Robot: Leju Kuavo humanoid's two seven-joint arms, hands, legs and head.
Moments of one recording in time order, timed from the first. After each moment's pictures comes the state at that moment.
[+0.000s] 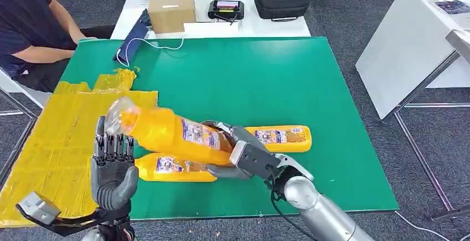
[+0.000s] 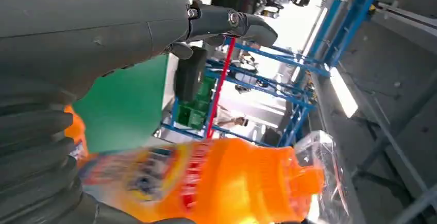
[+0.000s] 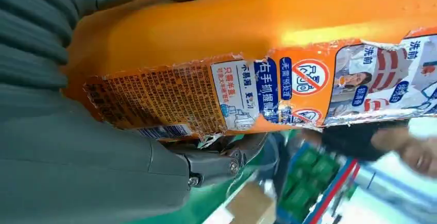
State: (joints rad) left arm 0.16 -0.11 -0.24 -1.82 0.30 -0.06 -0.48; right arm -0.33 -0.12 0.73 -1.55 0.03 0.14 -0.04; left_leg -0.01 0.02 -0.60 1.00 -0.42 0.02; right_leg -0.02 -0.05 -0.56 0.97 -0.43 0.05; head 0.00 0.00
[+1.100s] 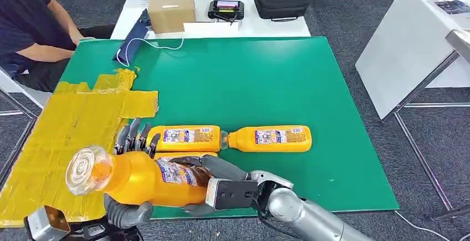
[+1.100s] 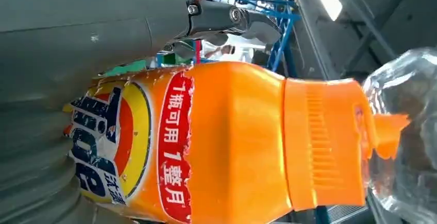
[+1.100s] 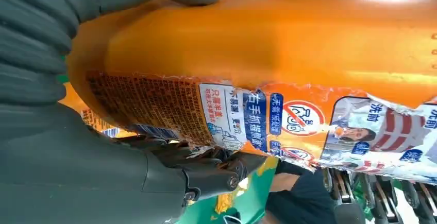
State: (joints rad) left arm 0.13 -0.02 -0.36 -1.81 0.18 -0.27 -0.57; right arm -0.40 -0.13 0.95 -1.53 -0.04 0.24 -0.10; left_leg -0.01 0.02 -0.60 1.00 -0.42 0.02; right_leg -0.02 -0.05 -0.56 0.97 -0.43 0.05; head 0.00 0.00
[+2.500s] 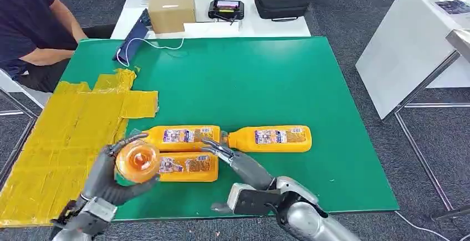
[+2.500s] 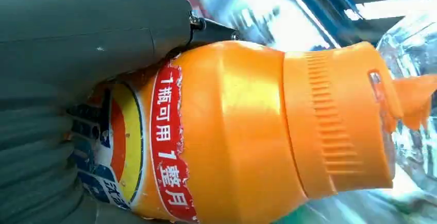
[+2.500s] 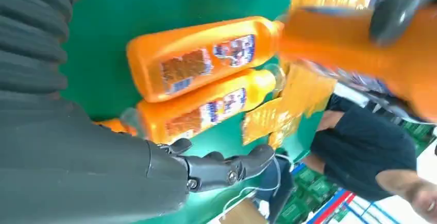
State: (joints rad) left arm 0.09 0.13 -0.17 -1.87 -0.60 0.11 -0.35; right arm -0.19 -0.20 0.75 -1.64 0.23 0.13 -0.11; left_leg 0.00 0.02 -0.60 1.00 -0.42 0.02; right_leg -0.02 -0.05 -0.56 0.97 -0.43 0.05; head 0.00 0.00
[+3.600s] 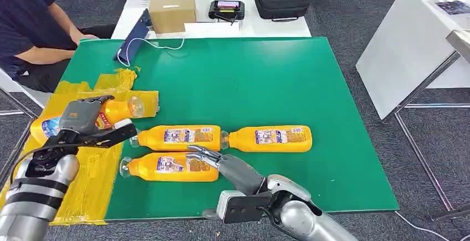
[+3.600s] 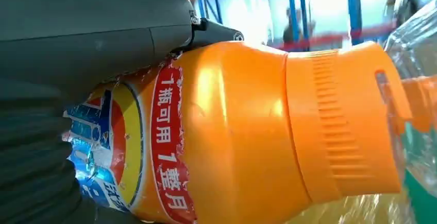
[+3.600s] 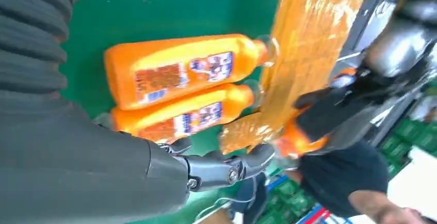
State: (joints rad) left arm -0.47 0.31 -0.18 -1.14 -1.23 0.09 -0.03; right arm -0.27 -0.15 0.81 -1.63 0.24 0.21 -0.10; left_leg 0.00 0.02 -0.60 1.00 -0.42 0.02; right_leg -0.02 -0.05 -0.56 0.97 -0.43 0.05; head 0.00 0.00
